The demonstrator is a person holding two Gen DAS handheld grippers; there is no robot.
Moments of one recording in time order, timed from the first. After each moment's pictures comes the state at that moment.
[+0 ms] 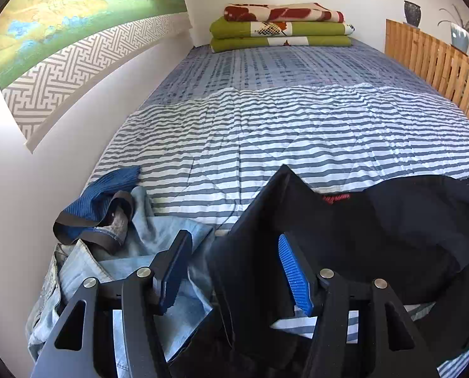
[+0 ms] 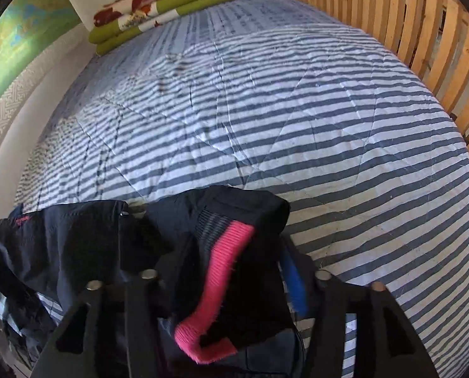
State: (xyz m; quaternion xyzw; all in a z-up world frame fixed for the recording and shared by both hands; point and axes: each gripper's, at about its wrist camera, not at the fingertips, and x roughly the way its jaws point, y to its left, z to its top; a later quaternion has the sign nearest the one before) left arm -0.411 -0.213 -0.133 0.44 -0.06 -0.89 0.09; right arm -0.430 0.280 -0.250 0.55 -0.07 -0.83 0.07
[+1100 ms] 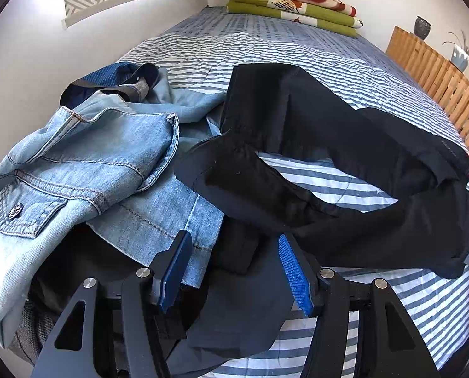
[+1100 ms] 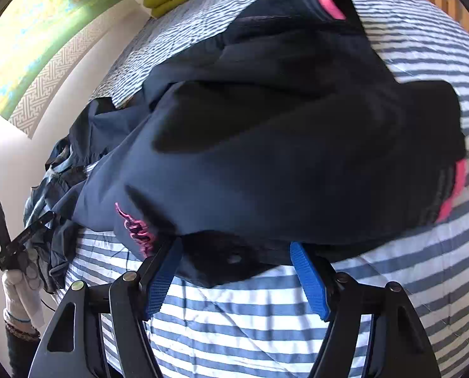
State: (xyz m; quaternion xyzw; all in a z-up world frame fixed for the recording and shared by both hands) left arm -0.258 -0.270 -0.199 0.49 0.06 -0.87 0.06; right arm -0.196 0.210 -0.287 0.57 -0.11 -0.79 0.20
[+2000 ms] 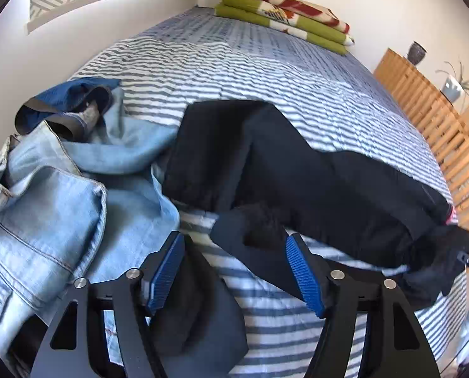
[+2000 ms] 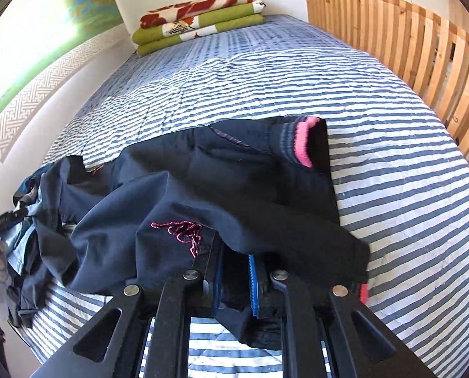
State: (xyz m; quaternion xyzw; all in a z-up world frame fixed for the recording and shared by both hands) left arm -0.331 -0.250 -0.186 0.49 0.12 -0.87 0.01; right arm -0.262 0.243 -0.218 0.49 -0.06 -0.86 0.11
